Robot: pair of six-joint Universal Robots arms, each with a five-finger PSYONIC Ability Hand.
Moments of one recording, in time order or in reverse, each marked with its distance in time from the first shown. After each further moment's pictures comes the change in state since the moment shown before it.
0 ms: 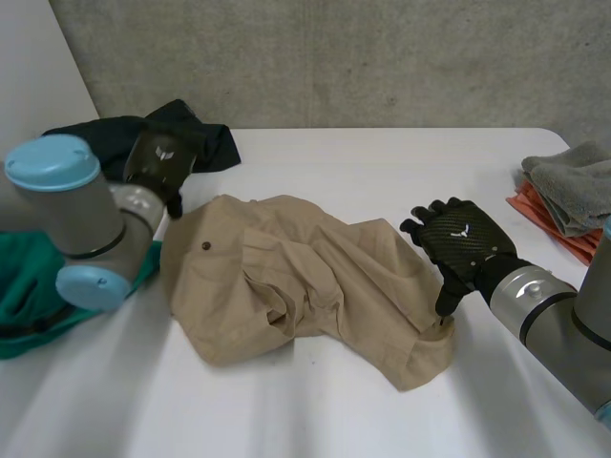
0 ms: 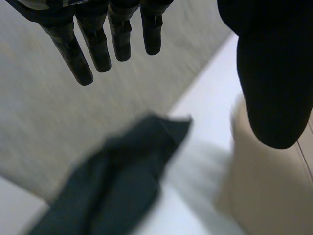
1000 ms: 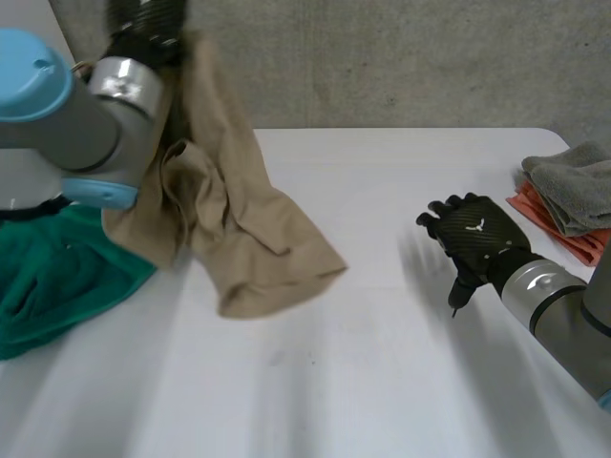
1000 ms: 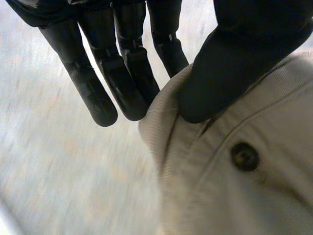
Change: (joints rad) left arm -0.076 0.011 0.394 0.172 0.046 -0.146; right arm -0.051 0.019 -0.007 -0.023 0.006 0.000; left_hand 0.883 0.933 0.923 0.937 0.884; right_hand 0.000 0.000 0.000 0.000 0.000
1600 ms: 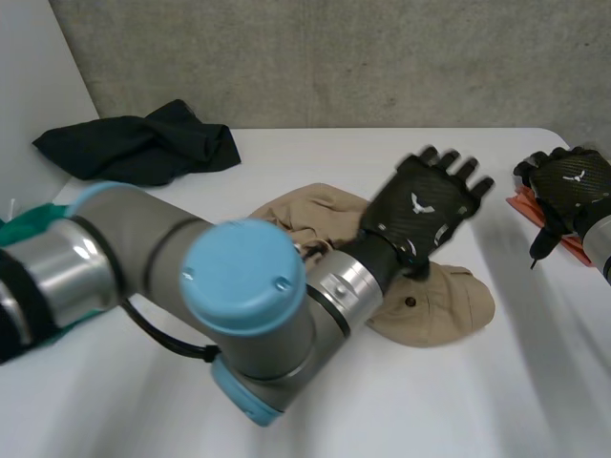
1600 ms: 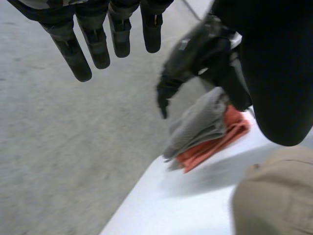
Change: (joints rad) left arm -0.531 0.018 -0.344 -0.056 0.101 -0.073; right arm -0.222 -0.001 -0.113 0.002 0.061 -0.001; left_hand -0.911 -0.969 -0.957 -0.975 -0.918; right_hand 0.000 0.000 0.000 0.000 0.000
